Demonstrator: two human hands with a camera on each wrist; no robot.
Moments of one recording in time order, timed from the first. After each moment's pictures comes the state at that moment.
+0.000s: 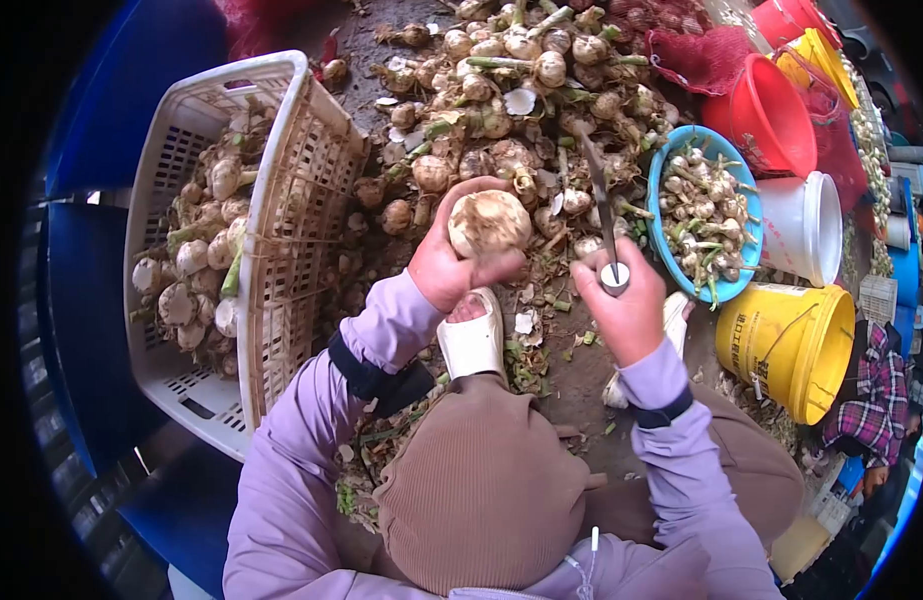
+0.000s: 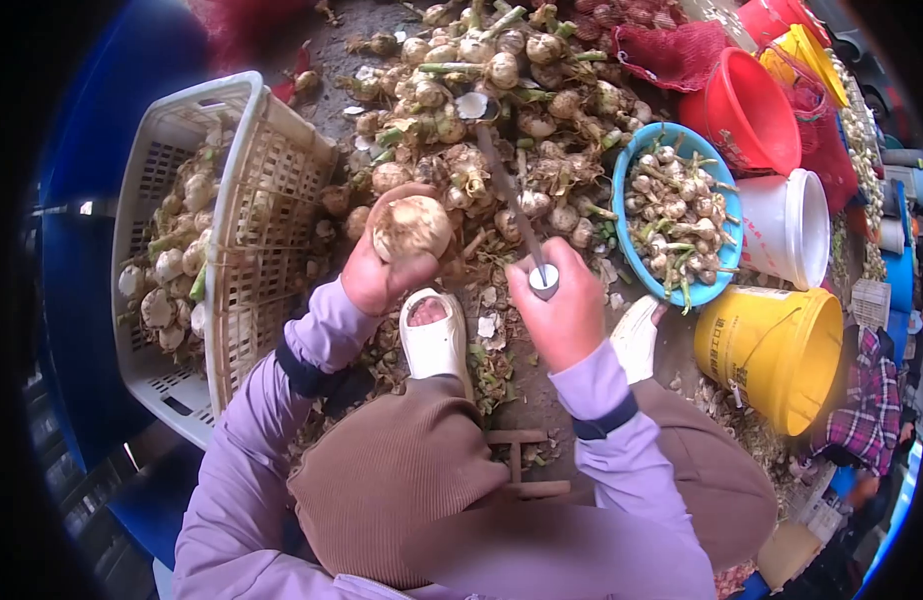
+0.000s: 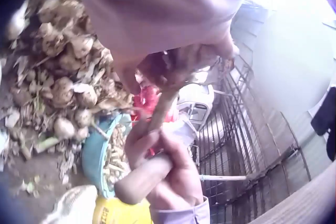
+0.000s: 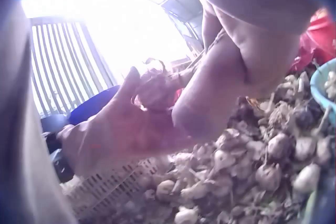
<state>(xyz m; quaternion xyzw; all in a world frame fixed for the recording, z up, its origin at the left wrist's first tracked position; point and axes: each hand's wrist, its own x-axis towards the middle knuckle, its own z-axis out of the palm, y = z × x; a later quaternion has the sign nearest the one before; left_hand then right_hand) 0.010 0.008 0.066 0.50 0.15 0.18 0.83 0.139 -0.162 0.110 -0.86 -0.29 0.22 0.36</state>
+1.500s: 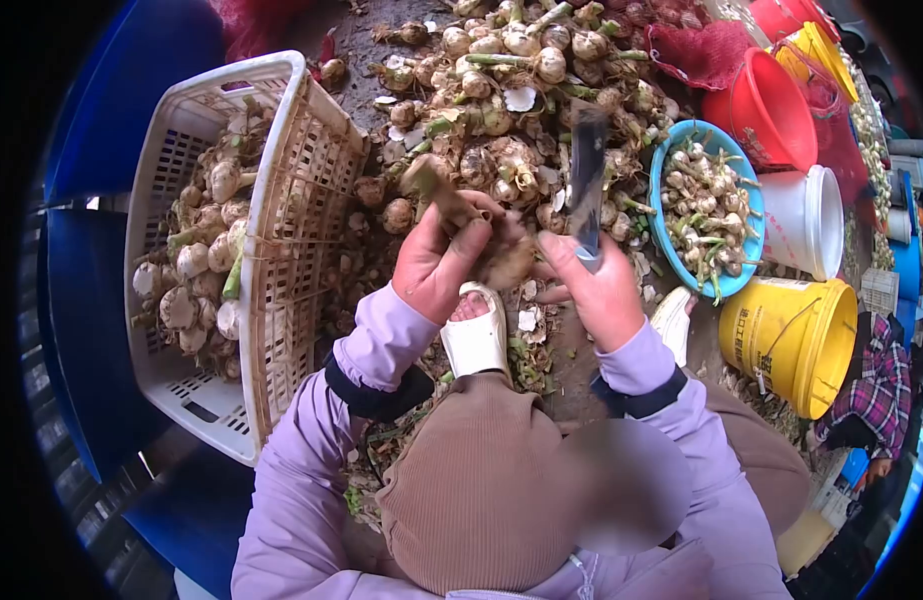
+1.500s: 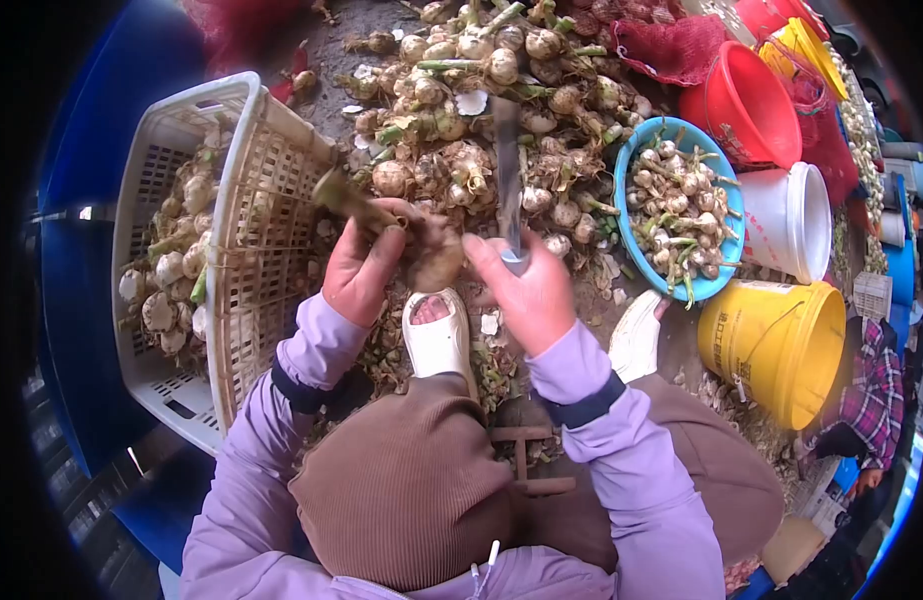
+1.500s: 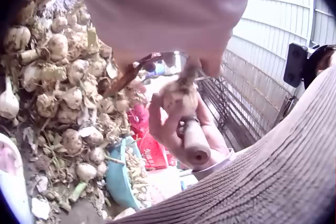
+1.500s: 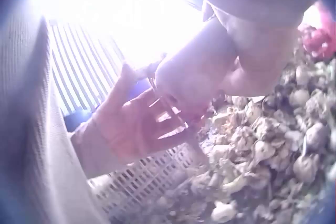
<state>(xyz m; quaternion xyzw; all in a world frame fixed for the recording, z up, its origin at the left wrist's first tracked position) -0.006 0.007 0.081 0.53 0.15 0.23 0.81 0.126 -0.135 0.097 -0.62 -0.07 0.47 0.62</state>
